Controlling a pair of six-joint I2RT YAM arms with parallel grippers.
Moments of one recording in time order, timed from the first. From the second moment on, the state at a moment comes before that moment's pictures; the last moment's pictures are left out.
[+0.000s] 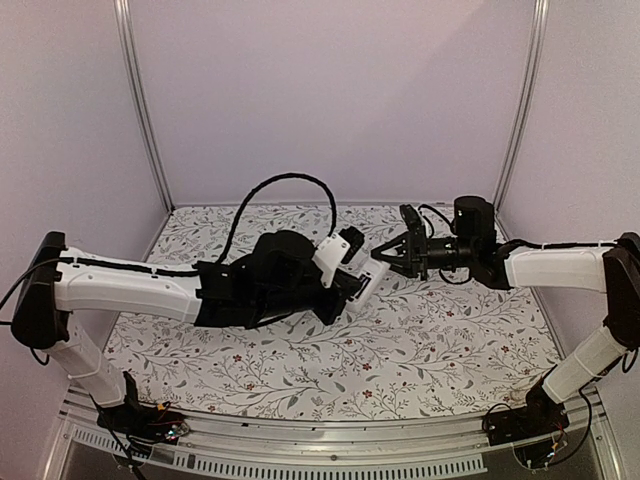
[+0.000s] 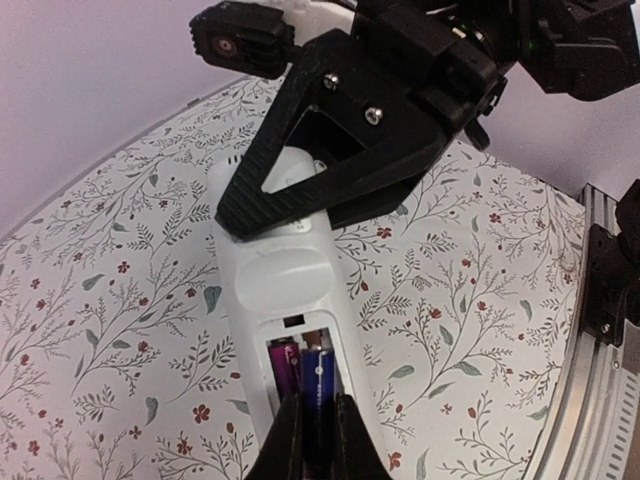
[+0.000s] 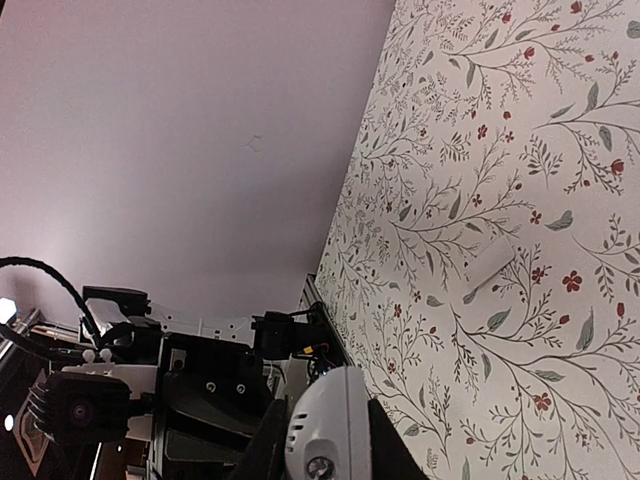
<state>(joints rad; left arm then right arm) -1.17 1.60 1.08 0.08 -0.21 -0.12 0.54 1.51 0.83 0.39 -0.86 0.98</state>
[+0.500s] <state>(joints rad) -1.17 1.65 1.09 0.17 -0.22 -0.15 0.54 1.51 0.83 0.42 -0.85 1.02</state>
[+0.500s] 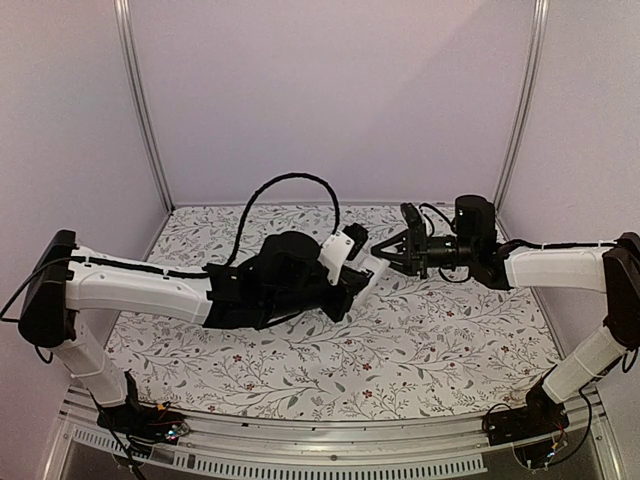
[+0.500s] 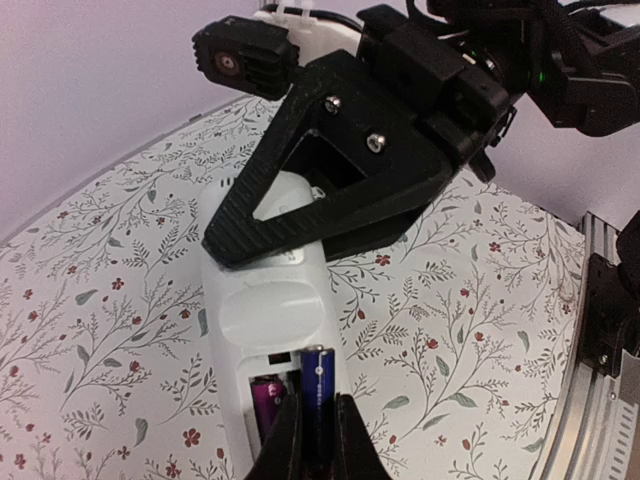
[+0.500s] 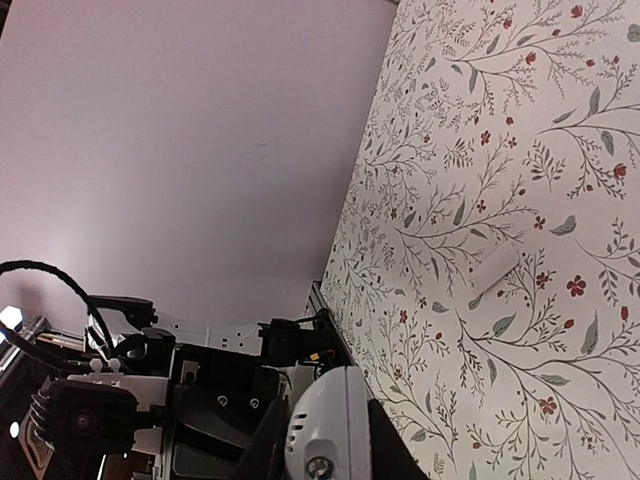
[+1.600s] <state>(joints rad) -1.15 1.63 1.03 0.35 -0.23 -0.20 0.52 1.51 0.80 0.59 -0.85 1.18</state>
